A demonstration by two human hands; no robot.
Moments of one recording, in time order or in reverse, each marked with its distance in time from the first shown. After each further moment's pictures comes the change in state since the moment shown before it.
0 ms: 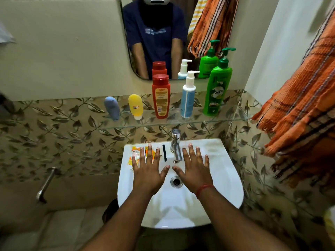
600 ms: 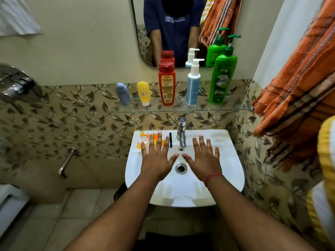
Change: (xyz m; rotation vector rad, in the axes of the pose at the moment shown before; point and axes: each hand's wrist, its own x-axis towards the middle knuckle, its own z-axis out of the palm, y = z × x) left_hand -0.033 0.033 -0.024 0.068 -0.046 -0.005; right_hand -0.027 0.024 -0.020 -0.017 -0.062 -0.001
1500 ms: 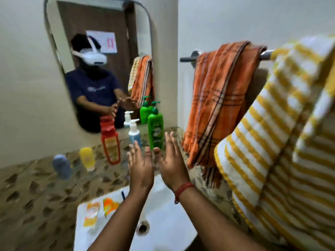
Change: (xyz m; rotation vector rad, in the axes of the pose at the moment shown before) left_hand 0.040 0.112 -0.152 -1.128 0.228 0.133; right_hand -0.016 -0.041 -0.184 0.540 0.655 0.075
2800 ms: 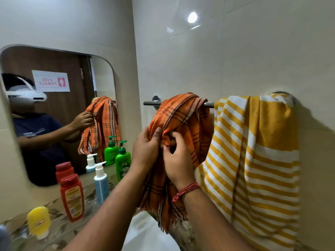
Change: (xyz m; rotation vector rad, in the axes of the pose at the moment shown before) left_hand 0.049 0.186 0.009 -0.447 -0.328 0.384; right_hand 0.035 -0.093 -0.124 0.095 0.473 0.067
